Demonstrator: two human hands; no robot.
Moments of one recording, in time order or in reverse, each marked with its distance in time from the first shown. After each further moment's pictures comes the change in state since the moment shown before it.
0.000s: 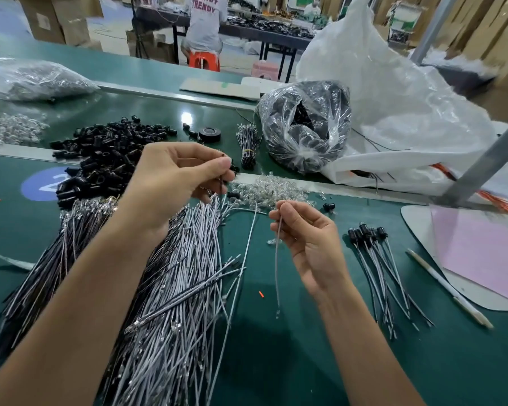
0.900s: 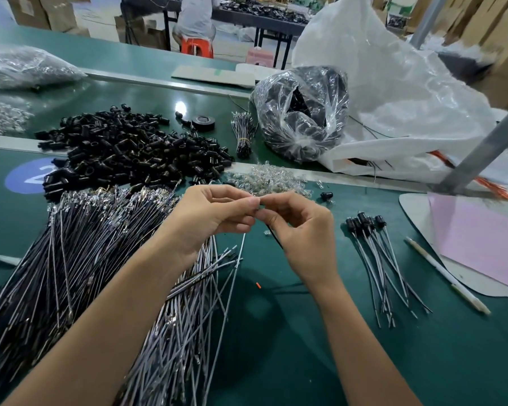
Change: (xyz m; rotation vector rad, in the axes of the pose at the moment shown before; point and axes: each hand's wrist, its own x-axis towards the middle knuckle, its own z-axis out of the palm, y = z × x) left_hand -0.006 -0.053 0.031 -0.198 -0.220 -0.240; right_hand 0.001 0.010 0.001 -0.756 0.016 -0.451
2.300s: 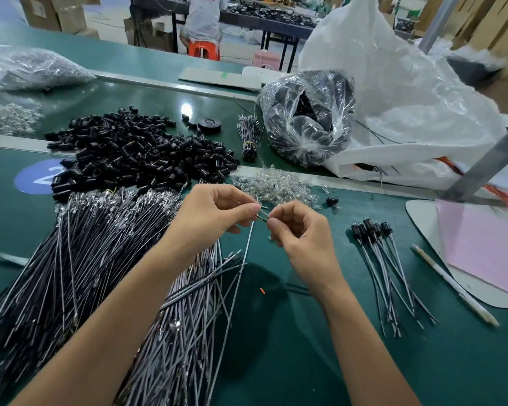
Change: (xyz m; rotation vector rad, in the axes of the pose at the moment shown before) left_hand 0.013 -0.010 -0.011 0.371 0.118 0.151; right_hand 0.002 0.015 0.001 0.023 -0.083 0.193
